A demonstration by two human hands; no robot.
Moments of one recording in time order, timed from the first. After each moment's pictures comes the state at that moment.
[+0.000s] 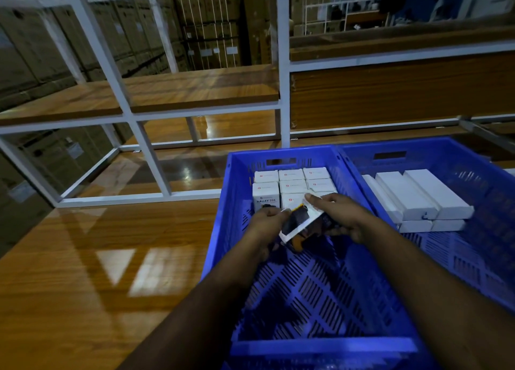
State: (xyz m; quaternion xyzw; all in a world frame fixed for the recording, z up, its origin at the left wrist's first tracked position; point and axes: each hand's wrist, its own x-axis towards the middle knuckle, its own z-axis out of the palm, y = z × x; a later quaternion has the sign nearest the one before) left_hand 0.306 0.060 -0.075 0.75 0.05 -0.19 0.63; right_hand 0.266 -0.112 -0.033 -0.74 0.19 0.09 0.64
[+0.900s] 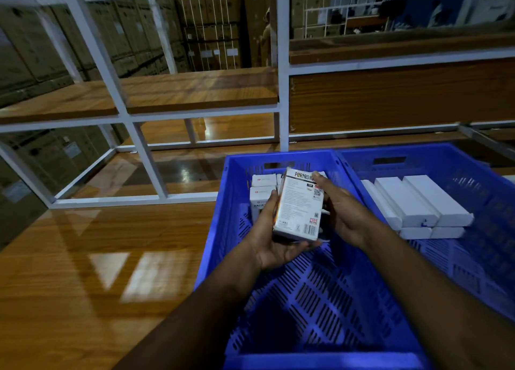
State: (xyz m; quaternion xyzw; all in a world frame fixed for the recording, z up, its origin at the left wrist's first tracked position) left_hand 0.287 0.055 -0.048 0.46 0.10 -0.40 0.78; right_hand 0.268 -0.106 -0.021 -0.63 0.11 0.02 0.77
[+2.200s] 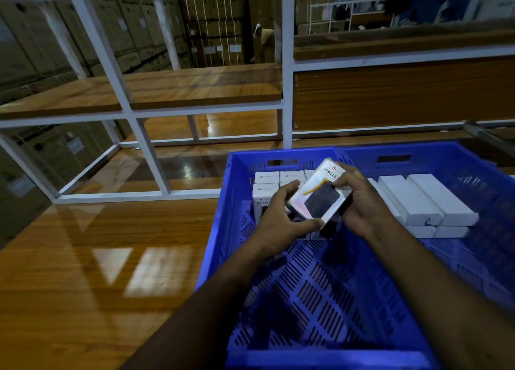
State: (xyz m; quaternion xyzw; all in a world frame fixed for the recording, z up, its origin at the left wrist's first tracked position) left_hand 0.289 0.052 -0.057 0.75 -0.21 -0.11 0.62; right_hand 0.281 -0.124 -0.023 -0.51 0.13 -0.08 0.84
